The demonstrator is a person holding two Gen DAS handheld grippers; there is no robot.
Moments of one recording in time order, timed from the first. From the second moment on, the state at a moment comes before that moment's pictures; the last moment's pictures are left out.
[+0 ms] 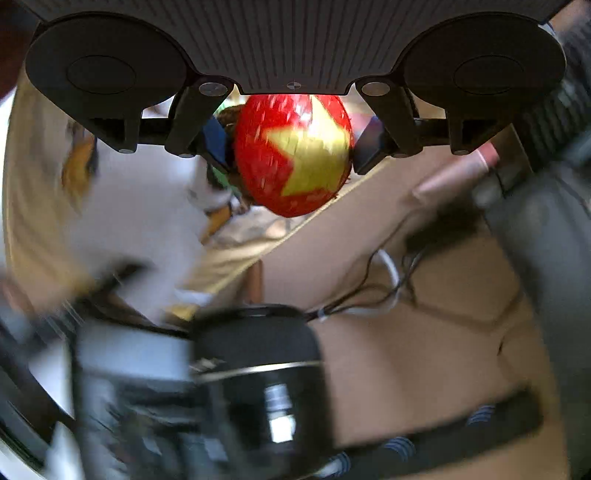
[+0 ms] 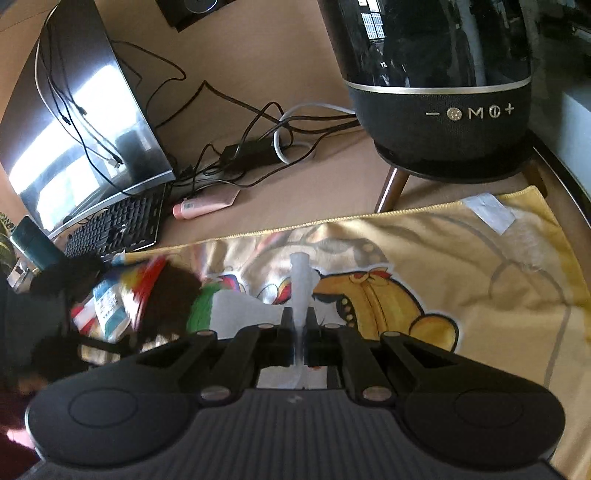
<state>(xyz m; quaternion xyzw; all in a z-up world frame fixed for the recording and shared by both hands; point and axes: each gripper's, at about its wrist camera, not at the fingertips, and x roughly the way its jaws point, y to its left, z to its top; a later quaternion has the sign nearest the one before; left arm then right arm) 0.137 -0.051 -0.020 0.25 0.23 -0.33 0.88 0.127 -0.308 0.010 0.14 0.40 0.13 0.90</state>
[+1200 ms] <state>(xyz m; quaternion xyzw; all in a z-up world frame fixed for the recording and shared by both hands) 0.126 -0.031 -0.040 0.22 0.31 -0.33 0.87 0.091 -0.191 0.004 -0.07 0.42 0.28 0.86</state>
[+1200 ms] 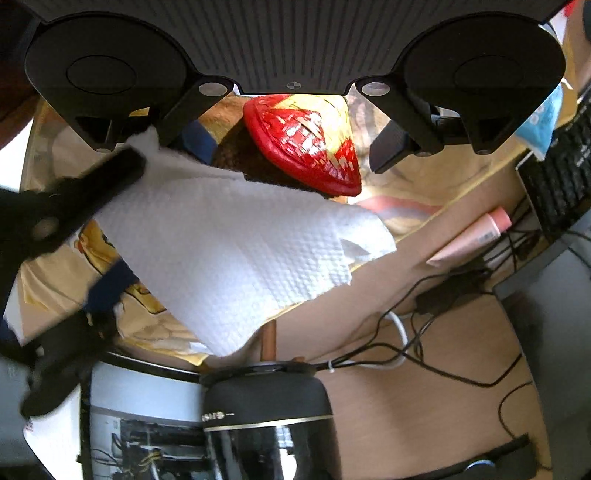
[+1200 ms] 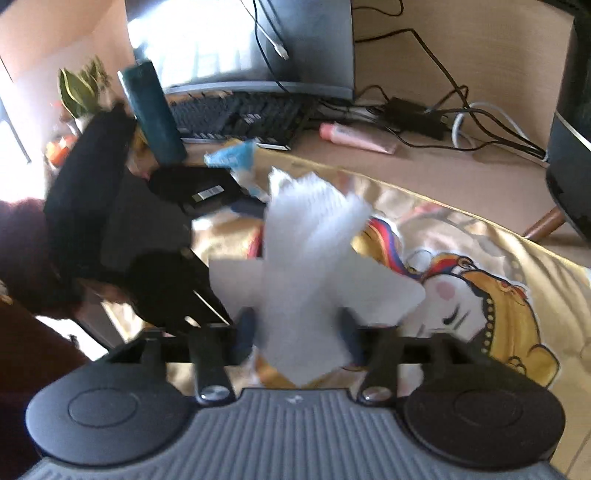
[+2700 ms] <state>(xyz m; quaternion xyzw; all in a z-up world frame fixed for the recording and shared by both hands) 0.112 -0.046 -0.047 0.25 0.34 -0.33 0.85 0.160 -0.223 -0.029 0.09 0.47 0.26 0.84</state>
